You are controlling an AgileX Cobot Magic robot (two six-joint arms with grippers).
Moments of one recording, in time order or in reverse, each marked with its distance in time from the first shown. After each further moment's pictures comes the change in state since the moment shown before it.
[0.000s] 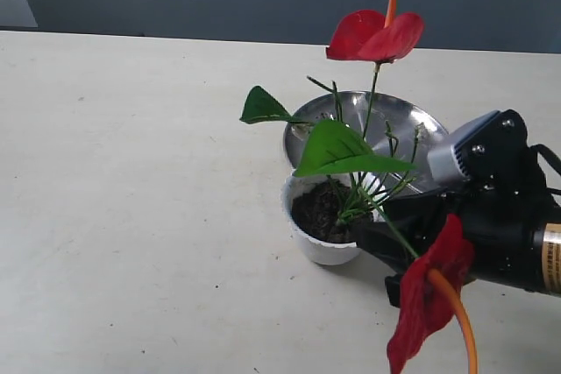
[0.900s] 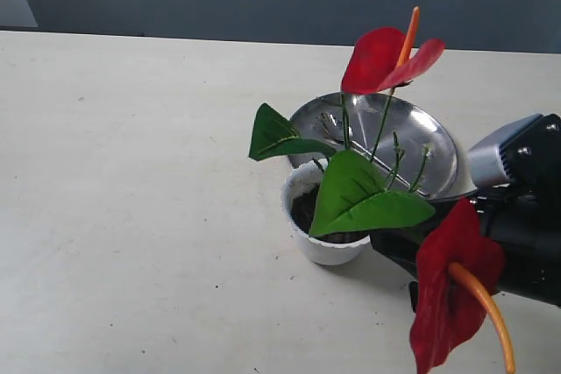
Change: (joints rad) left arm 0.000 0.000 0.000 0.000 0.000 0.000; right arm 0.000 -0.134 0.030 -0.190 0.001 0.266
